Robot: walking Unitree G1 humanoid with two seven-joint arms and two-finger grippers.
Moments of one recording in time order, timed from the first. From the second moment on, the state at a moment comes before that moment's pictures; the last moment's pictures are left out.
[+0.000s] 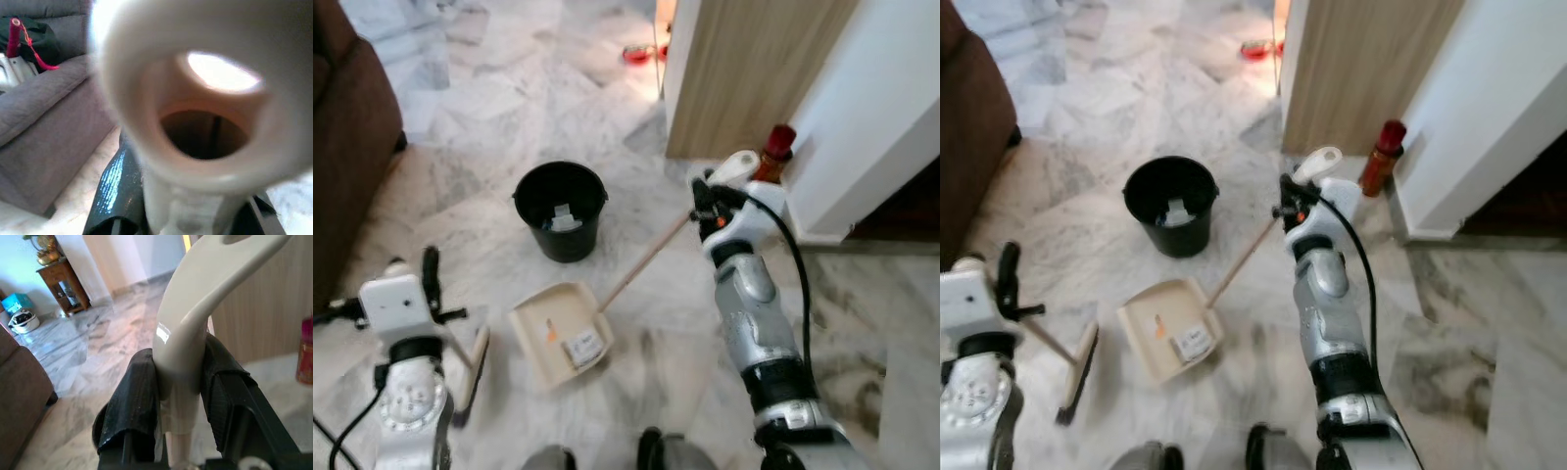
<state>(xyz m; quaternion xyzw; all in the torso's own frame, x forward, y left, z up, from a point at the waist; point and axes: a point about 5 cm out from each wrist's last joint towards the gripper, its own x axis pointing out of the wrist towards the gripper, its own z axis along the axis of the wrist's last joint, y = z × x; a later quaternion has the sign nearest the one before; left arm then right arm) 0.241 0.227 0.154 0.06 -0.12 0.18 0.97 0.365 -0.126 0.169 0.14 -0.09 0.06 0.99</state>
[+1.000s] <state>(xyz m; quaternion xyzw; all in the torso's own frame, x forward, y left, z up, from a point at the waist) 0.241 0.226 0.153 0.07 -0.12 0.16 0.98 0.362 -0.133 0.228 0.14 -0.17 0.04 0.97</state>
